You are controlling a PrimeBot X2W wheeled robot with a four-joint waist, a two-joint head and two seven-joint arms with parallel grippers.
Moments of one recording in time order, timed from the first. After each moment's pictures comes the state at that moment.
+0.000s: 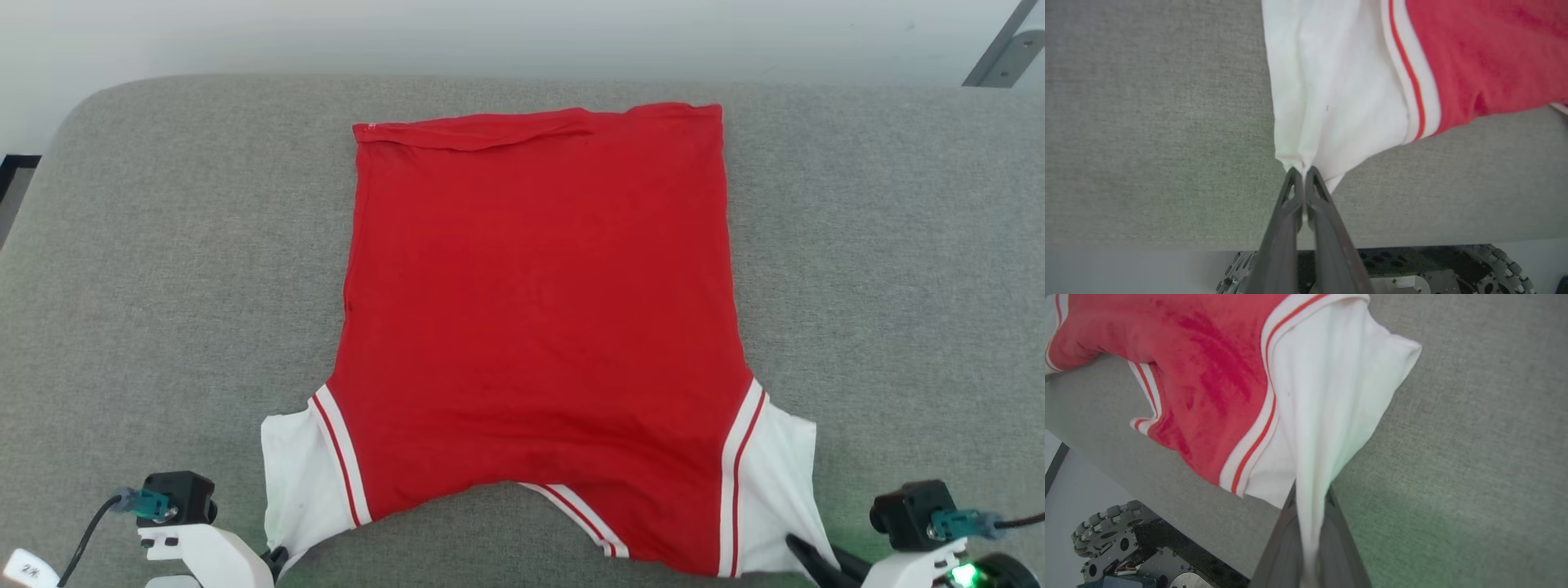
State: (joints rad) left arm -0.13 0.84 -0.77 -0.02 -1.18 0.40 0.26; right arm 0.14 -0.46 0.26 -0.07 0.56 0.13 0.40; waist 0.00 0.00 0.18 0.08
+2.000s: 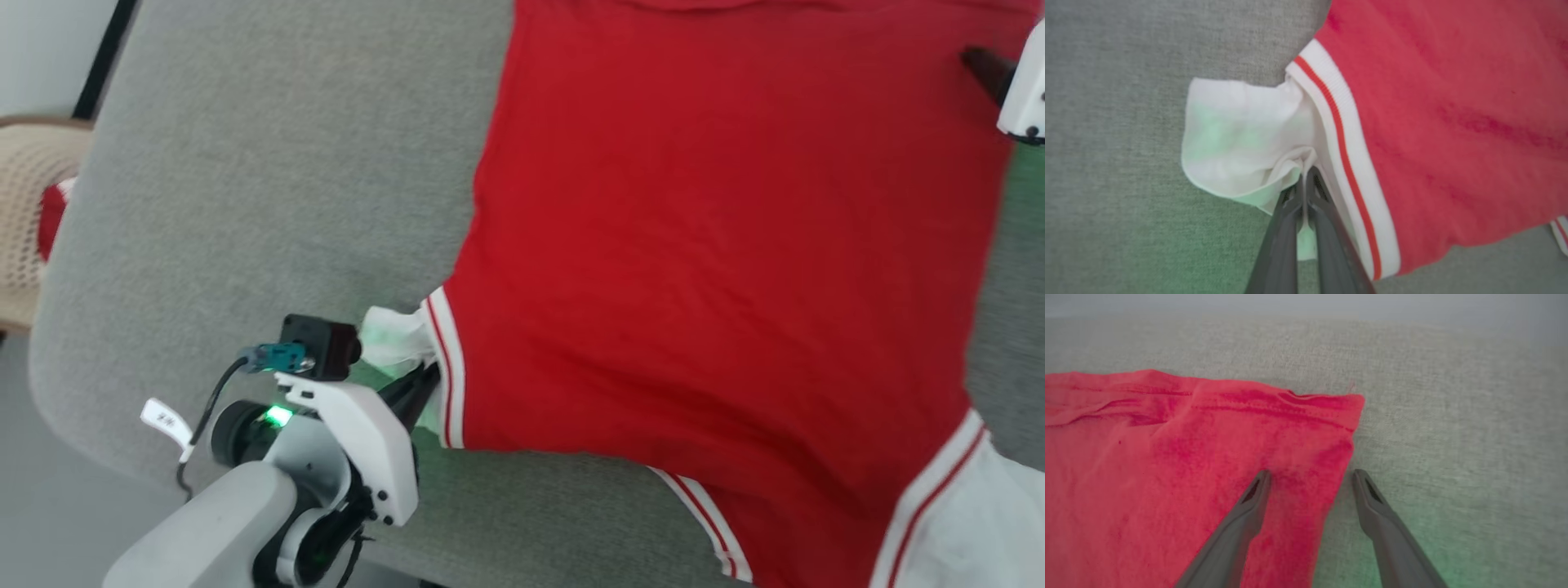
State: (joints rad) left arm -0.47 0.59 -0.85 0.06 -1.01 0.25 0.19; right arm -1.14 -0.38 0.02 0.95 0.36 0.13 0.59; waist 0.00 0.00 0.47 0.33
